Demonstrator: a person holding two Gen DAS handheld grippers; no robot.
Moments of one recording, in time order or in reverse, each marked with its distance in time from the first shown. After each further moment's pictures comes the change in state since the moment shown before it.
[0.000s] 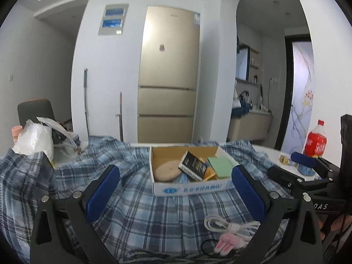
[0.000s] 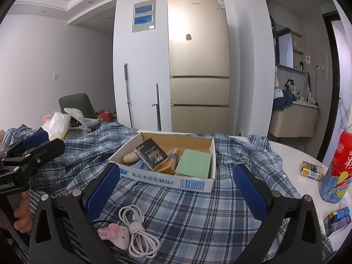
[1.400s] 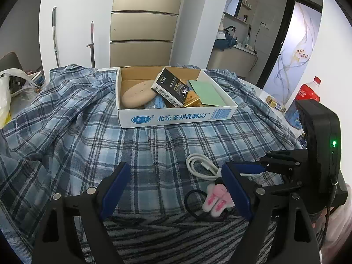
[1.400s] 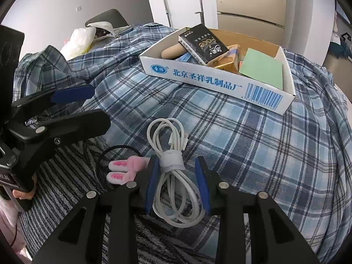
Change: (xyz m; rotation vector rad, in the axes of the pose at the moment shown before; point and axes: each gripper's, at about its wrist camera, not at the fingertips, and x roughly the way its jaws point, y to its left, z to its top) left arm 0.062 -0.007 -0.028 -0.024 0.490 -0.175; right arm 0.081 0.029 -0.056 -0.066 0.620 0.298
